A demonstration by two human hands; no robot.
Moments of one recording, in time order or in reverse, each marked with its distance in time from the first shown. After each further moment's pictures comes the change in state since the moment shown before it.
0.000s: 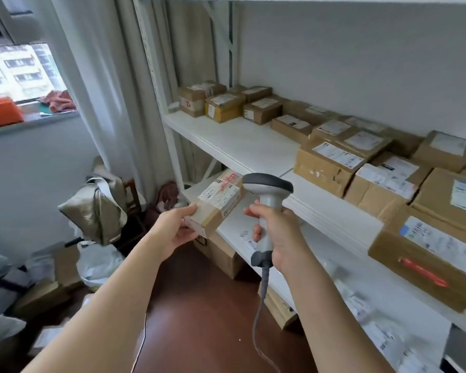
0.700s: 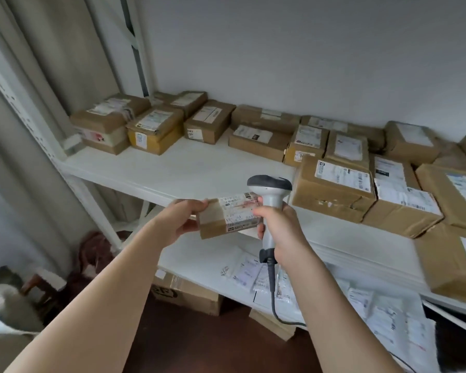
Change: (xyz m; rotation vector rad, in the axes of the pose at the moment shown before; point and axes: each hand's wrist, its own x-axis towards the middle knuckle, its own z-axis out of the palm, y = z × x) left_hand 0.300 0.162 0.067 0.498 -0.554 -0.037; right_hand 0.237 -0.045 0.101 0.047 0.532 -0.078
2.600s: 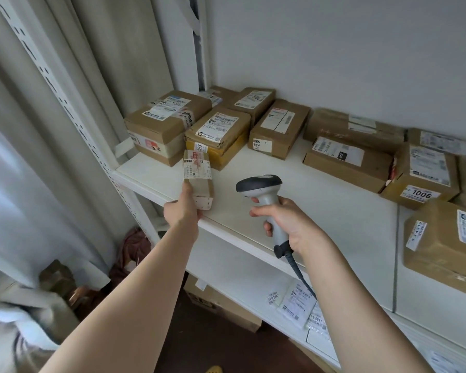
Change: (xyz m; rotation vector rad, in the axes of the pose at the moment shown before) left_hand 0.147 0.034 -0.144 -0.478 0.809 -0.029; right_hand 0.157 0.001 0.175 -0.256 -0.403 0.103
